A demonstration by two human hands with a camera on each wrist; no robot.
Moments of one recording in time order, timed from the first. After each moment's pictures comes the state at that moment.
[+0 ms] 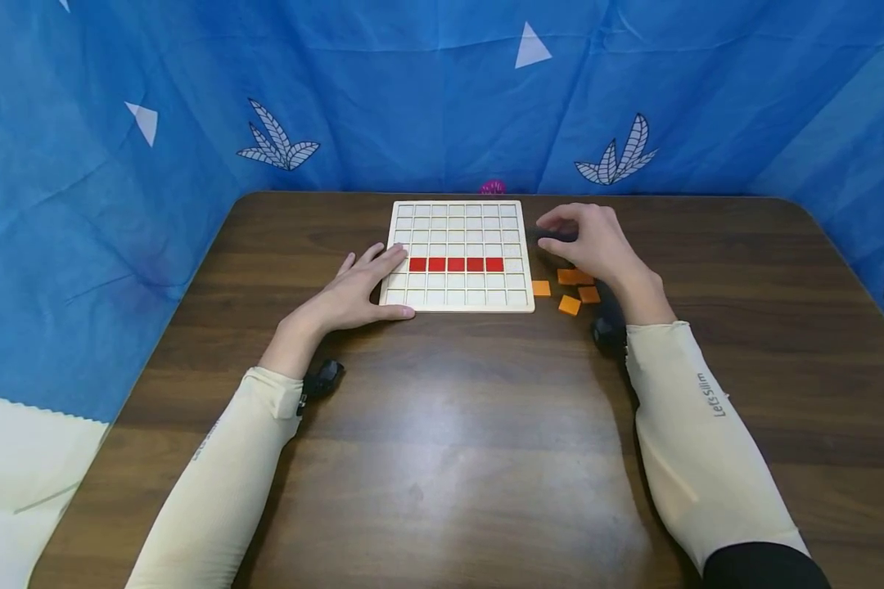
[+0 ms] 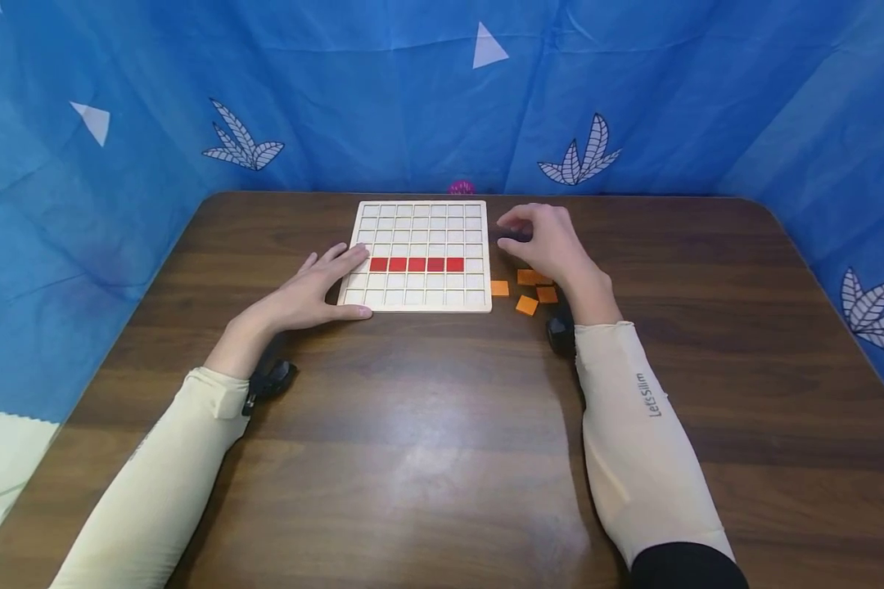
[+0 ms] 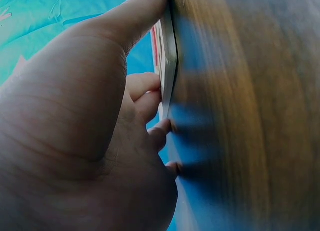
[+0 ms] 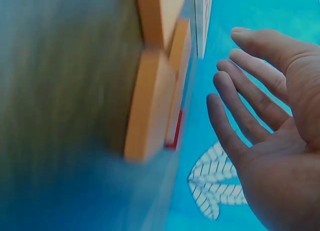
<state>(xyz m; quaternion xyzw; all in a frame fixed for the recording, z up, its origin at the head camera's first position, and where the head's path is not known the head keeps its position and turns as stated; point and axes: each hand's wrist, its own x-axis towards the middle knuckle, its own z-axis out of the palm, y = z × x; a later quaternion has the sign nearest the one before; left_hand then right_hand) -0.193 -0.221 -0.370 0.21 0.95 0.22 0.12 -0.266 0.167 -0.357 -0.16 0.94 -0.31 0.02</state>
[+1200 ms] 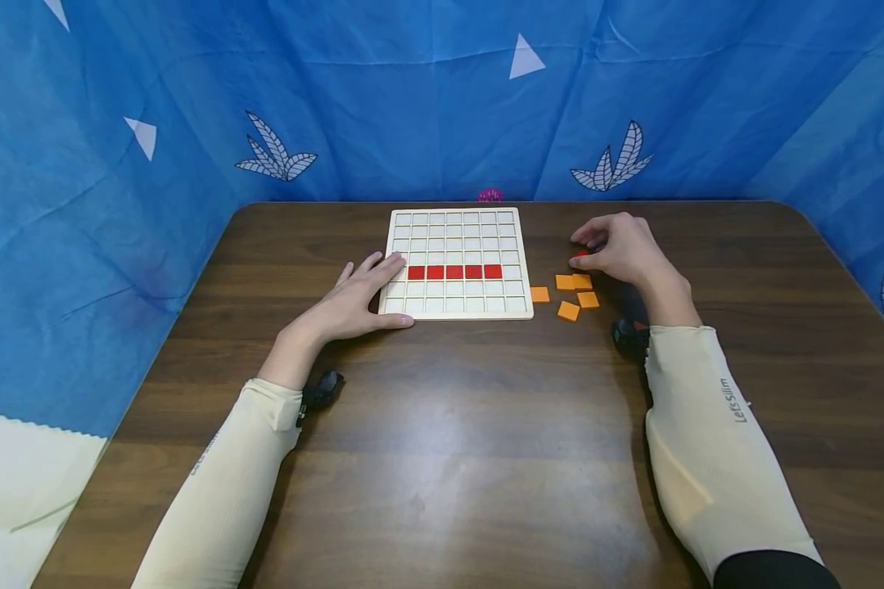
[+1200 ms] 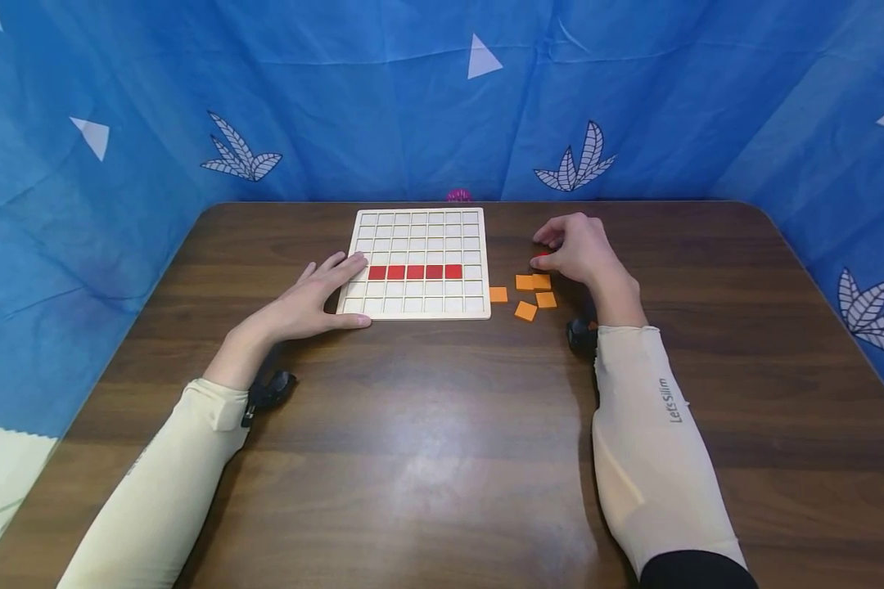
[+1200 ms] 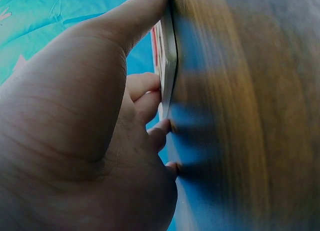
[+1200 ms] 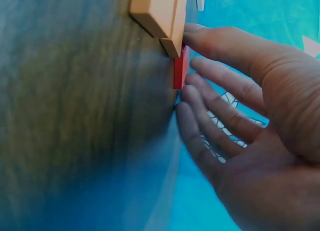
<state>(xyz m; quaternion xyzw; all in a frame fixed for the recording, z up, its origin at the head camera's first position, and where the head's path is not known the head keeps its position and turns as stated) -0.192 -0.221 -0.370 0.20 0.94 0.23 0.12 -0.264 0.205 -0.352 -0.07 0.95 -0.29 0.07</state>
